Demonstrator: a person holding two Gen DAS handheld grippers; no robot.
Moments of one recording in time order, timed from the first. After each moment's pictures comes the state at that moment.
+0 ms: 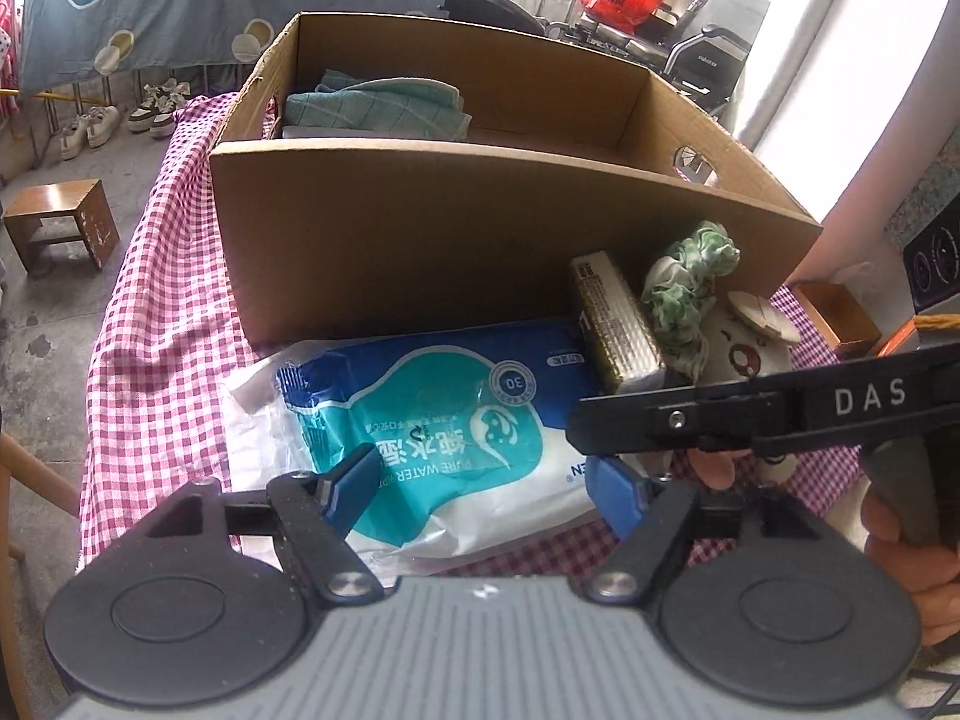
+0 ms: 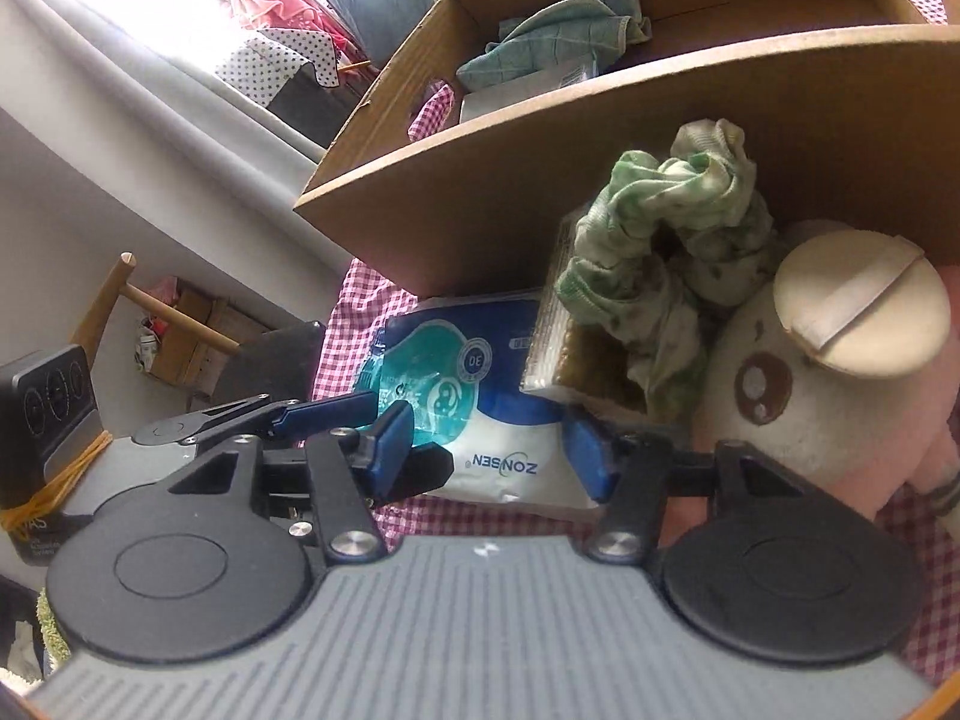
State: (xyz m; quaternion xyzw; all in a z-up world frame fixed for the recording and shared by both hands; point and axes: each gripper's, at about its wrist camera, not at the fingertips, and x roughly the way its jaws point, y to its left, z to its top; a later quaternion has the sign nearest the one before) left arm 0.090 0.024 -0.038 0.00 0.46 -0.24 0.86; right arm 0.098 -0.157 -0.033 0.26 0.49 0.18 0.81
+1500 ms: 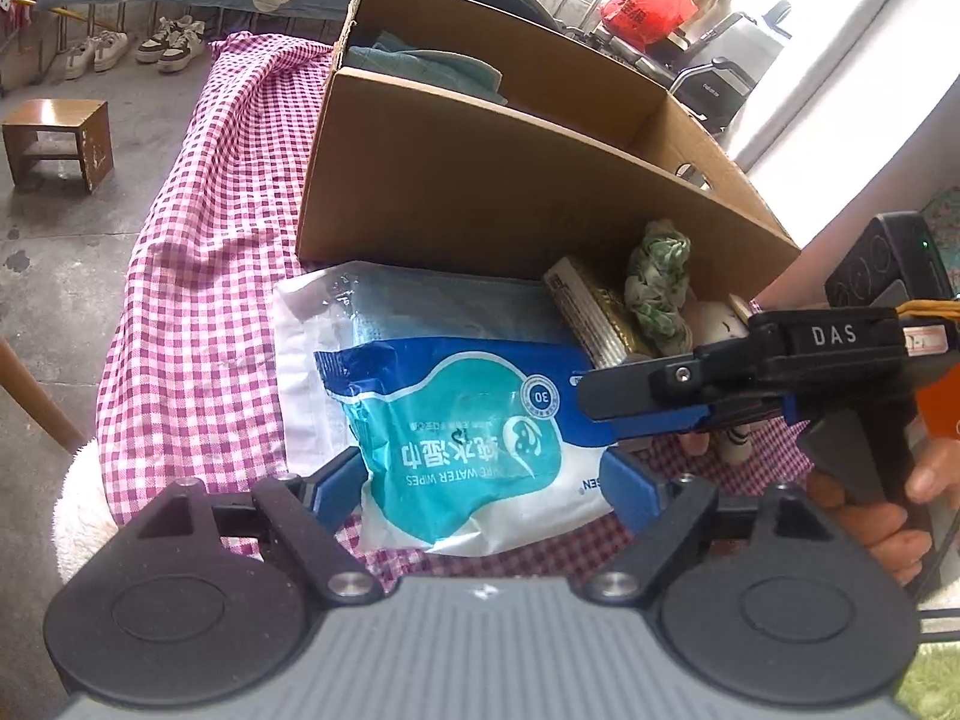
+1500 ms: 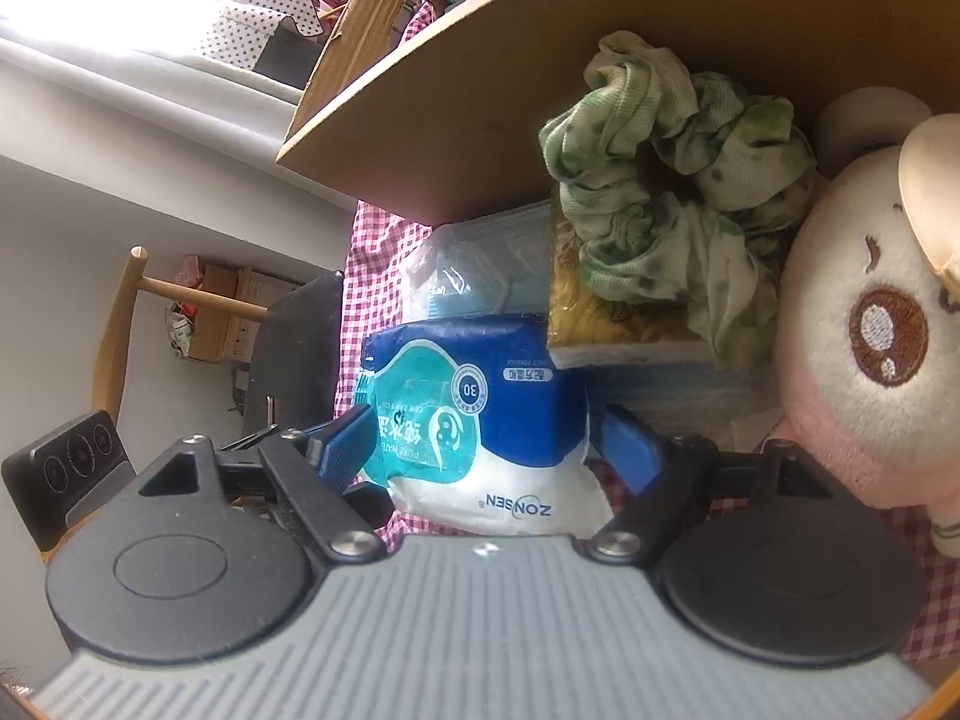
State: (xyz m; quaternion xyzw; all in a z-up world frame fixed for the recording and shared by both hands) left arm 0.070 0.078 -0.047 -0.09 0.48 -0.26 0.83; right arm 0.106 -0.147 -0.057 0.32 0.56 0.20 0.74
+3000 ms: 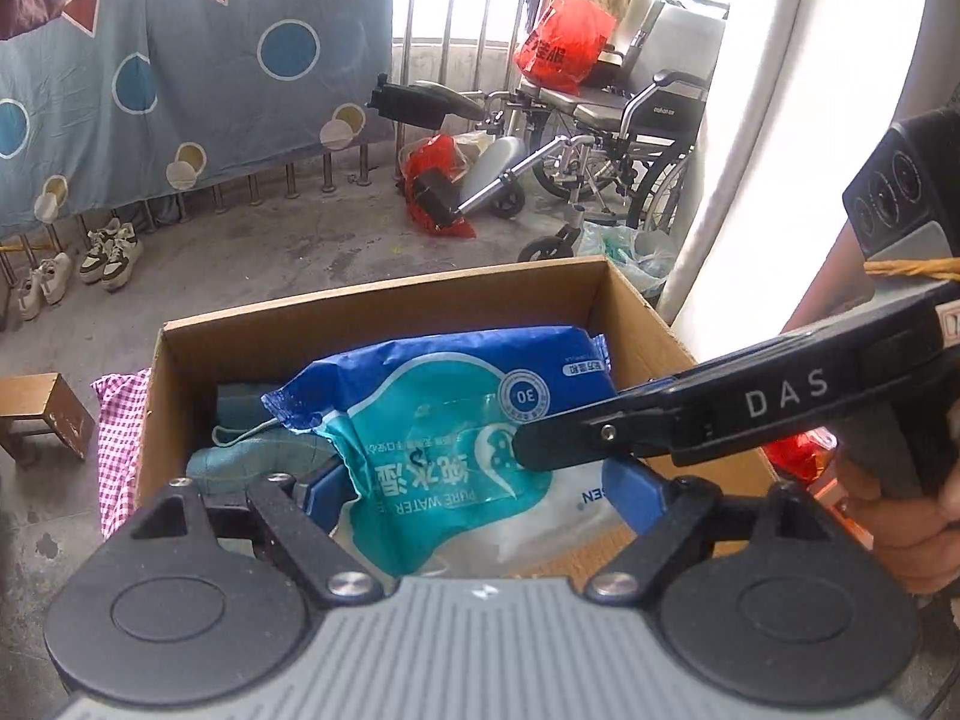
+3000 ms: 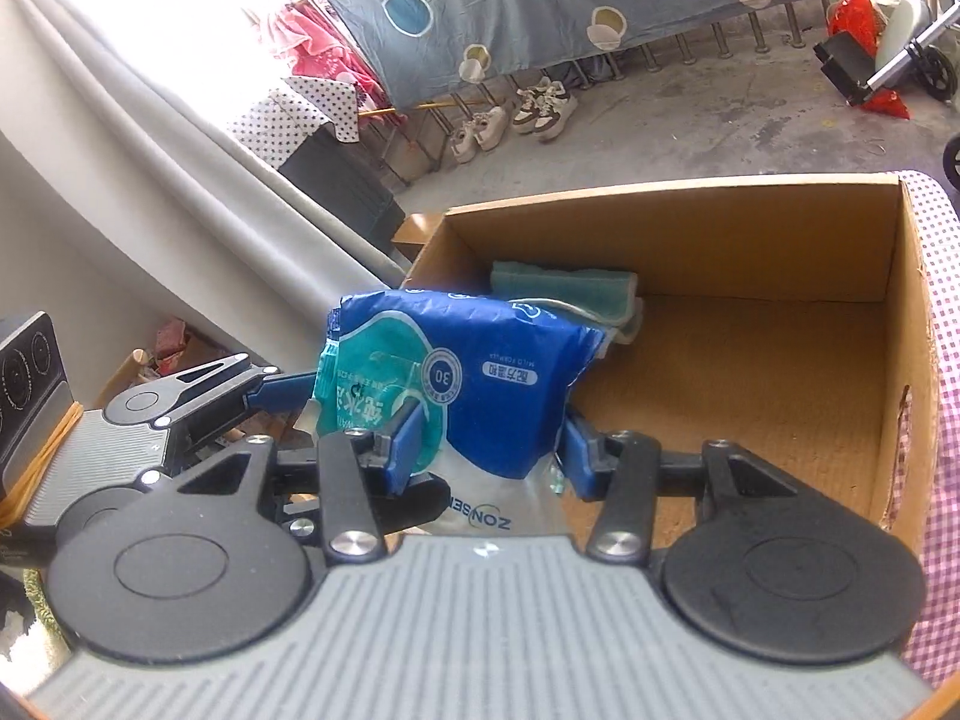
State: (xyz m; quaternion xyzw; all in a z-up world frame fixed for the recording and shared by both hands) left arm 0.258 -0.099 0.078 0.06 0.40 -0.27 0.87; right arm 0.296 -0.277 0.075 0.22 0.48 0.21 0.83
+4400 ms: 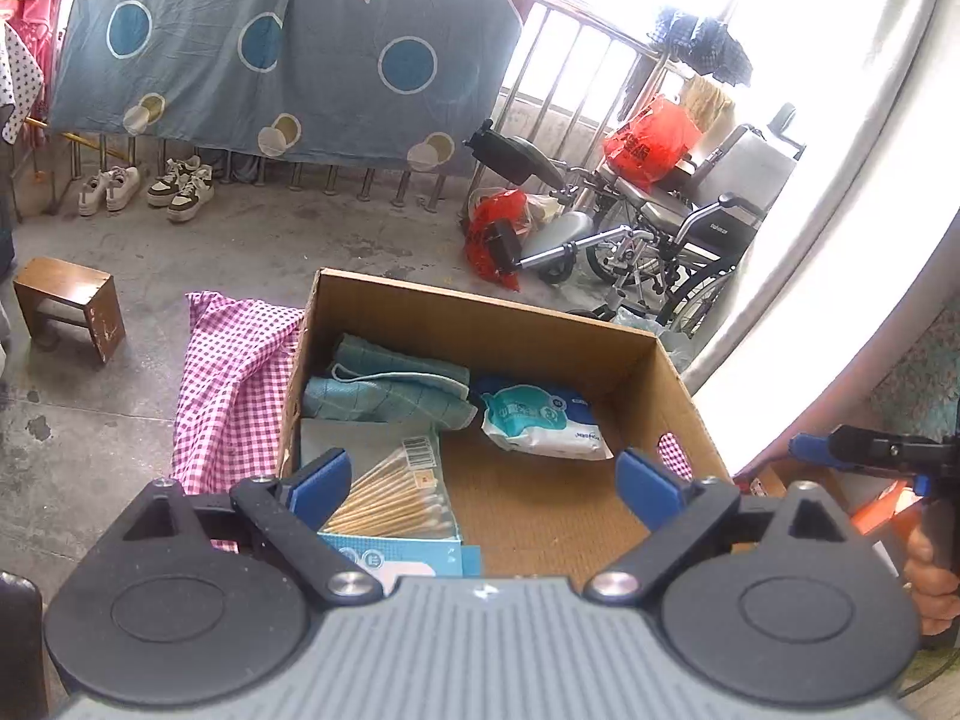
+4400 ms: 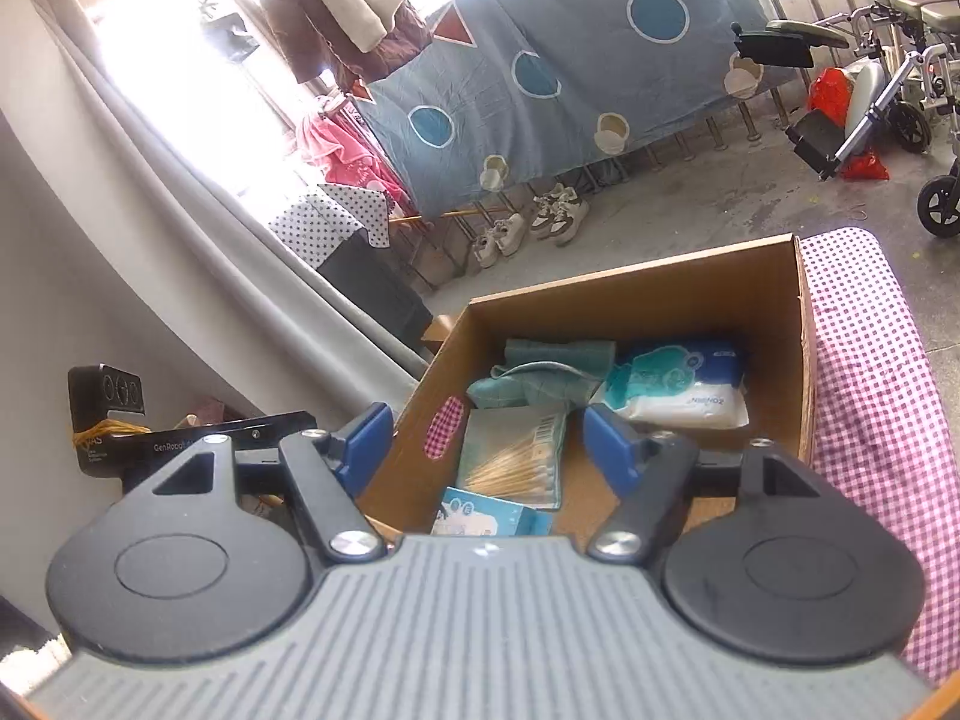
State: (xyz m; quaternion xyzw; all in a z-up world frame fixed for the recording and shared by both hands) left arm 0.215 0.023 0.104 -0.09 0.39 -0.22 0.89; right arm 0.153 -0.343 0.136 0.27 0.35 0.22 0.87
